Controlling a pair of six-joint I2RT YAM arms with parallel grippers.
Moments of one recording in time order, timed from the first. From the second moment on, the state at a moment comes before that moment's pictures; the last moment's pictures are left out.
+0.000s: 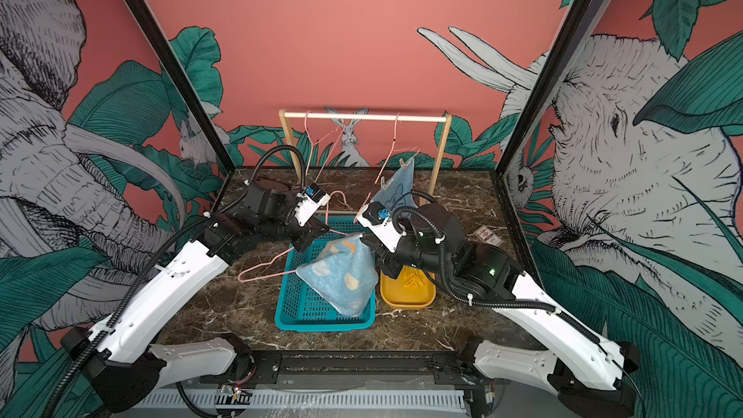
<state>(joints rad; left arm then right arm) -0.62 1.20 1.31 -0.81 0.29 0.13 0.97 1.04 1.39 -0.73 -0.10 -0.14</state>
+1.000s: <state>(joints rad) -0.62 1.14 1.10 -0.63 0.07 0.02 1.01 1.22 1.79 -0.89 -0.14 -0.24</state>
